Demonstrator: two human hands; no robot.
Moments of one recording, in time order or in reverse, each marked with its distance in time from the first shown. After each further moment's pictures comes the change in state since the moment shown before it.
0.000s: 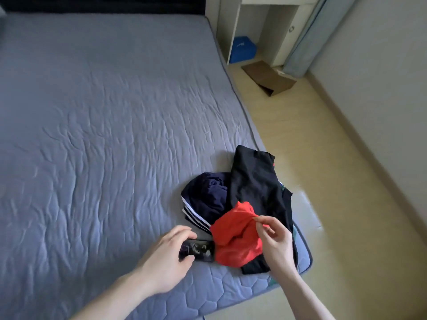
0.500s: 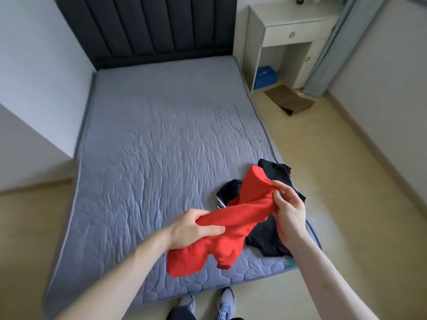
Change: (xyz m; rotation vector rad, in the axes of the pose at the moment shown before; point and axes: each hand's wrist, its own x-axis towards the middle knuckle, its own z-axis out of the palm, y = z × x) left_hand -0.180 0.143 -0.178 -0.600 -0.150 -0.174; right_hand -0.140 -0.261 -0.019 0.454 -0.096 0.030
